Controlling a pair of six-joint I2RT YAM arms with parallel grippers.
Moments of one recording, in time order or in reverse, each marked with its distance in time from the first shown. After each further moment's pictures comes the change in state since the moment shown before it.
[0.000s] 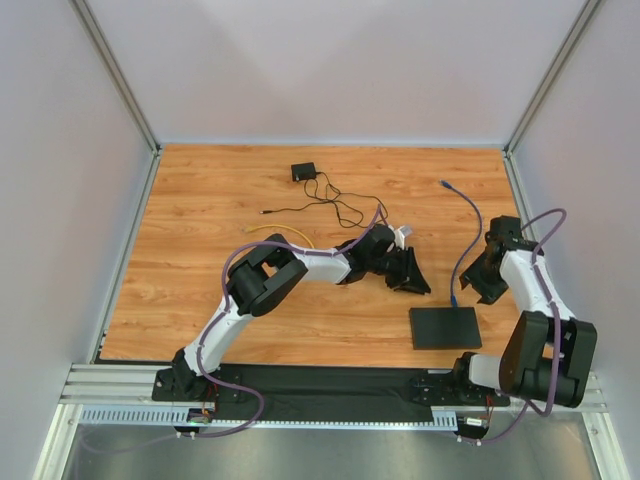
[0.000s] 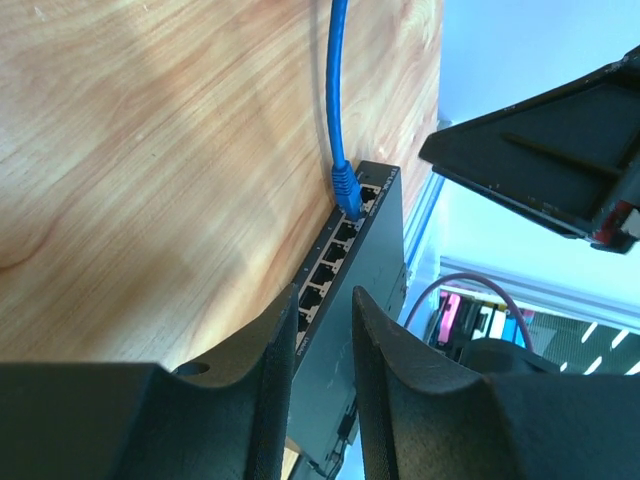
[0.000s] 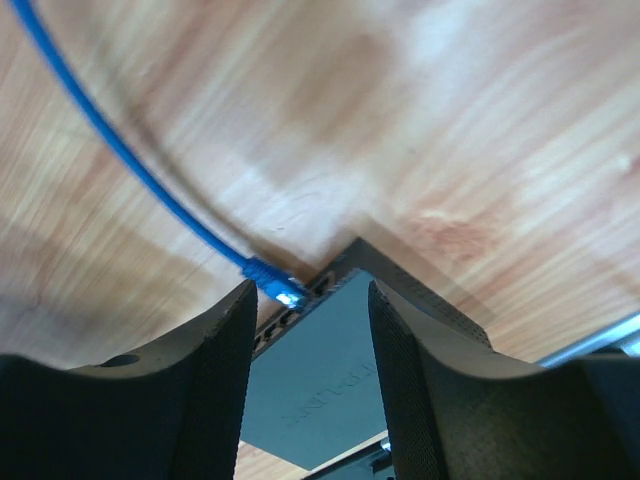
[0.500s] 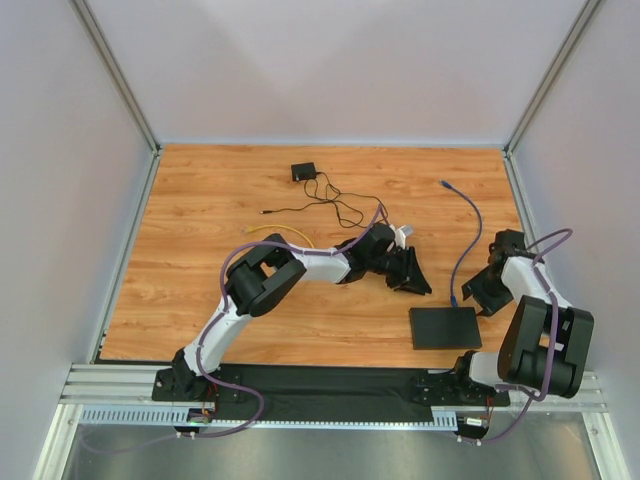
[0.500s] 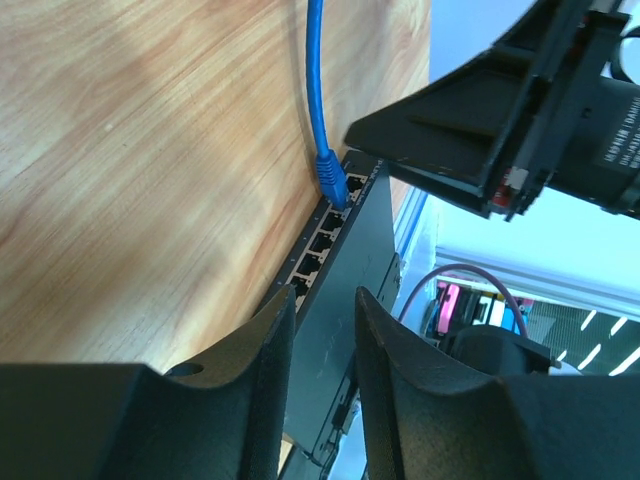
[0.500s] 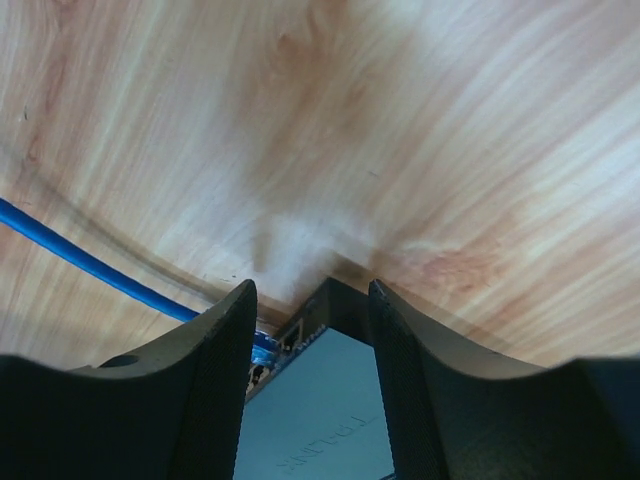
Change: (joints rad) left arm 0.000 -0.011 -0.001 -0.006 0.027 0.008; right arm -0.108 0.029 -0.121 0.095 0.002 0.074
